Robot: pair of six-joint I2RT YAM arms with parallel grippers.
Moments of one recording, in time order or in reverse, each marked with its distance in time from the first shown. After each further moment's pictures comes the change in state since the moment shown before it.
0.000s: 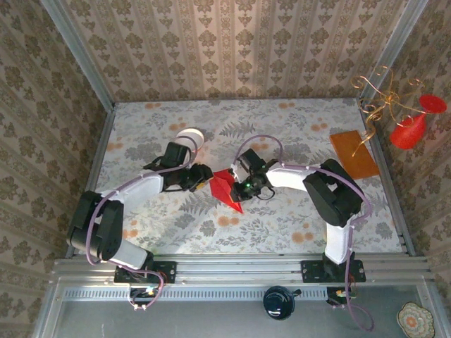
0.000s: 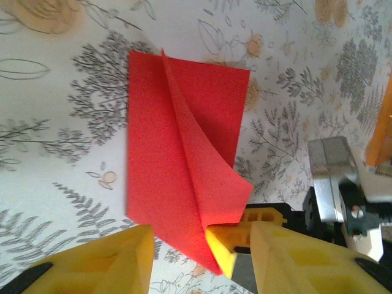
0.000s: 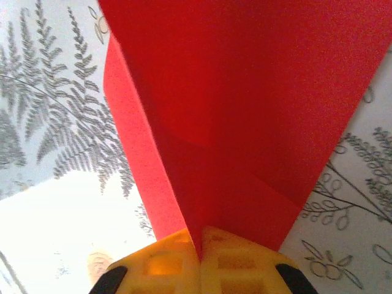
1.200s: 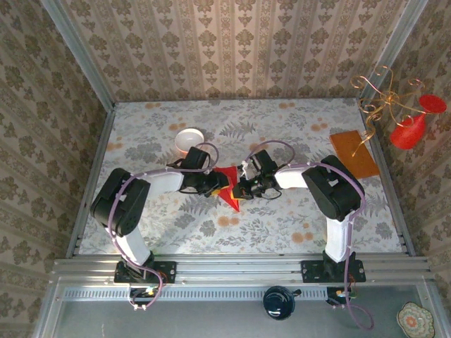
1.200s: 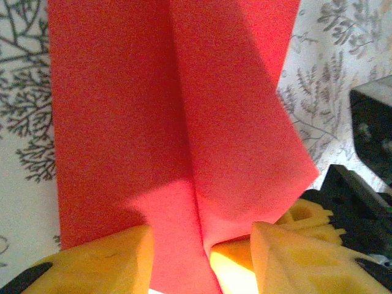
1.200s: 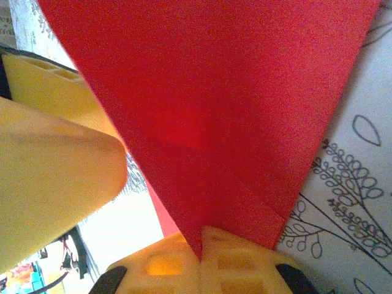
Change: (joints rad) left arm -0.107 0.253 0.065 0.097 0.038 0.018; right arm -0.106 0.036 -0.132 0.297 -0.242 0.240
